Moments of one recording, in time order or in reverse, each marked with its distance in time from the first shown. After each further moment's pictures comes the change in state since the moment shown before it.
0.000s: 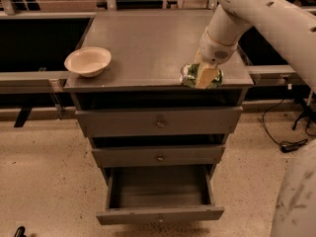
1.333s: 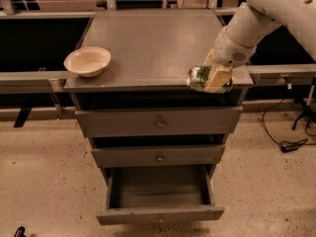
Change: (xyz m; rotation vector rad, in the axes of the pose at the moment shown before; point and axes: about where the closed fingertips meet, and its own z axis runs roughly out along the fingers) arm 0.012 0.034 -0.026 -0.026 -0.105 0.018
